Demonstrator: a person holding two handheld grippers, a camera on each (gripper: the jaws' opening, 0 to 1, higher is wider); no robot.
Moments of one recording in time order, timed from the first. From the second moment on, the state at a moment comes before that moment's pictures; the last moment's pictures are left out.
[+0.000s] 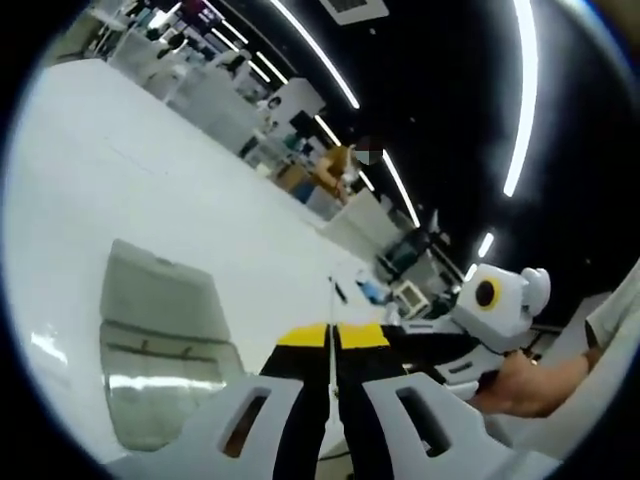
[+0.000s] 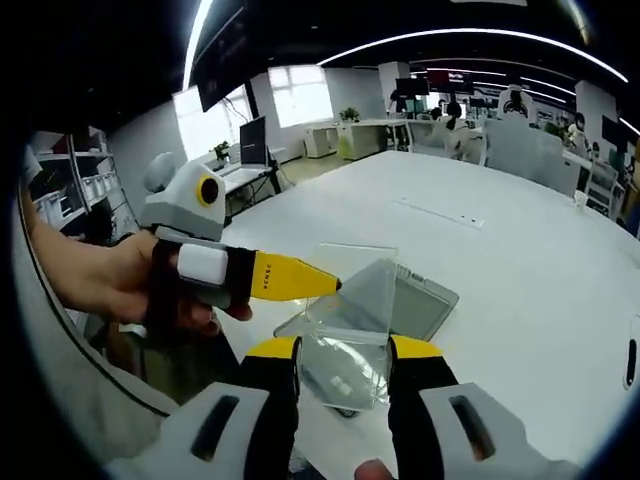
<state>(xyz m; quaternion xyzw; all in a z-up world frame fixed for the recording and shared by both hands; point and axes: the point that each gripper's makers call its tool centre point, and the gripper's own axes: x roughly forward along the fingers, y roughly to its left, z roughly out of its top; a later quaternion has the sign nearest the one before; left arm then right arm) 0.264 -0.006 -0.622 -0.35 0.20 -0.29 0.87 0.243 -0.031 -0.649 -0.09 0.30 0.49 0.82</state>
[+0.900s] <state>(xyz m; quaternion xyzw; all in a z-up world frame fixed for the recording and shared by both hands) 0.265 -0.004 -0.609 -0.35 0.20 -0.35 0.85 0.247 -0.029 -0.640 0.00 0.31 0.51 0.80</state>
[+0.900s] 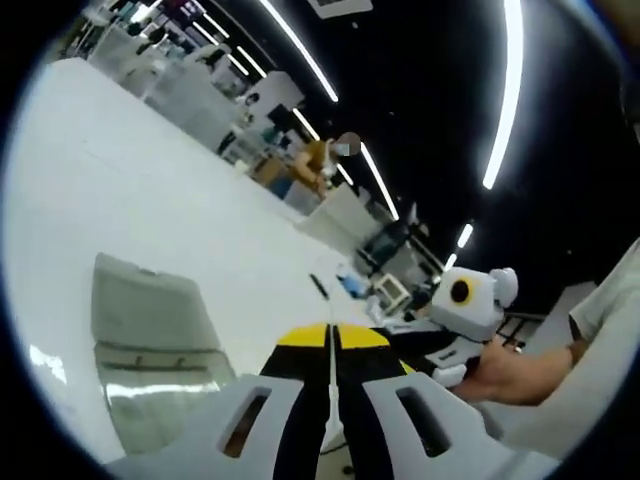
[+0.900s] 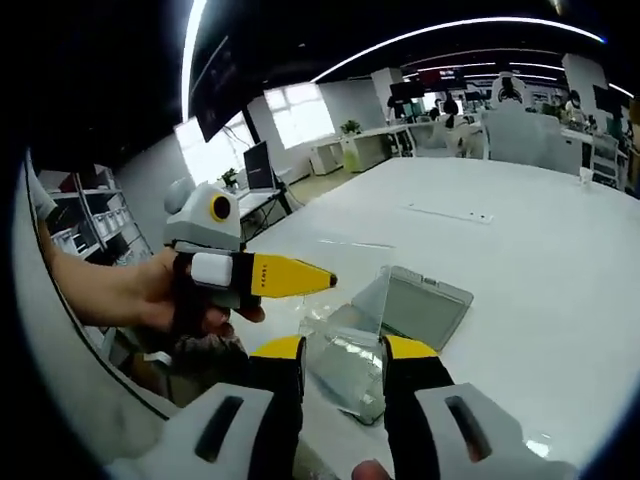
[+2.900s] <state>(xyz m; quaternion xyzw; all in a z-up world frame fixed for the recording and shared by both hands) 0.260 0.012 -0.584 -0.33 0.17 -0.46 0.81 0.234 0.006 -0.614 0.14 0.34 0.67 0.64</state>
